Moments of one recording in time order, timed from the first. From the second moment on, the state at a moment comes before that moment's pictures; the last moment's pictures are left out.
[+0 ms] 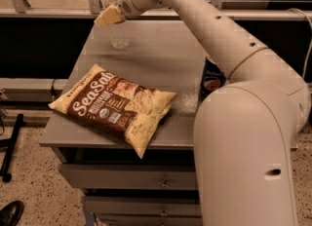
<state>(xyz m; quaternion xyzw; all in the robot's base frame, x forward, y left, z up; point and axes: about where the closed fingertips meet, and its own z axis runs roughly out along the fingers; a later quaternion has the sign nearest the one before) 0.830 0.114 0.949 -0.46 0.72 0.16 0.50</state>
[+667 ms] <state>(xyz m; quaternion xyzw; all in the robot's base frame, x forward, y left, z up) 0.826 0.093 0.964 -0.45 0.72 0.15 0.51</state>
